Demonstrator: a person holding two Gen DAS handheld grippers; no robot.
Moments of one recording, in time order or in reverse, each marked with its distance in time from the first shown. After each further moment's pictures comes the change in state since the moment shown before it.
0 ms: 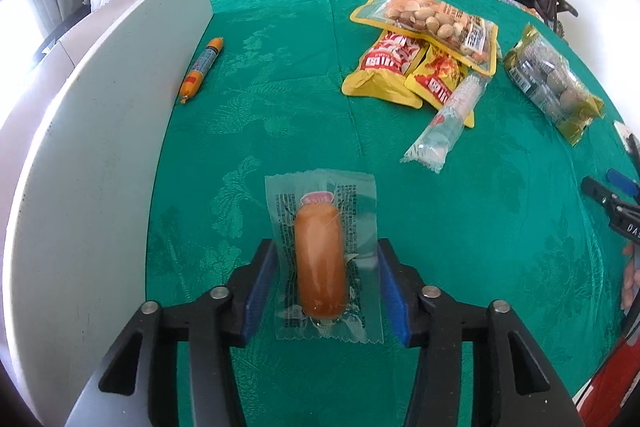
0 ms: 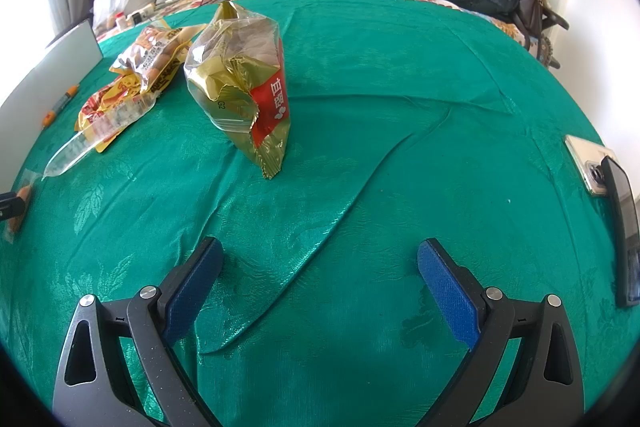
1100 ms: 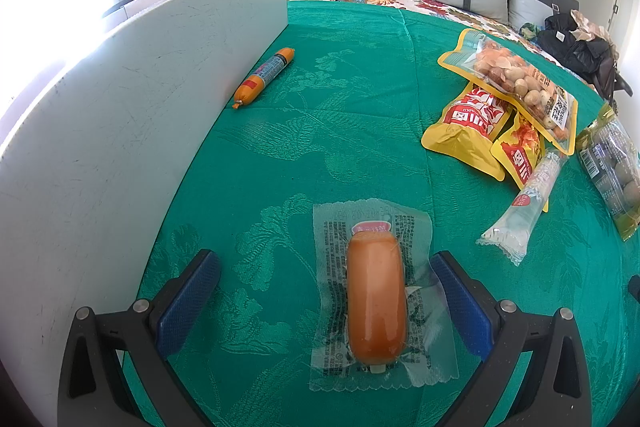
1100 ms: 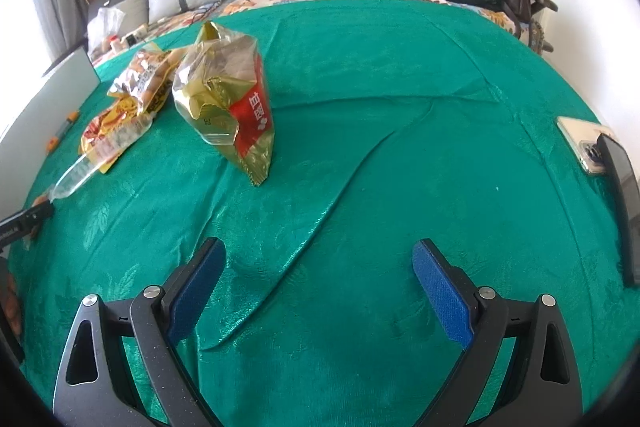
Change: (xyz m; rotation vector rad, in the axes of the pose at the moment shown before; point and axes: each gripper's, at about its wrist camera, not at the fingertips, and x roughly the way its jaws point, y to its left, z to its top) left arm 0.029 0.022 0.012 -0.259 -0.156 0.110; right arm -0.005 -0.006 0.000 0.037 -0.011 0.012
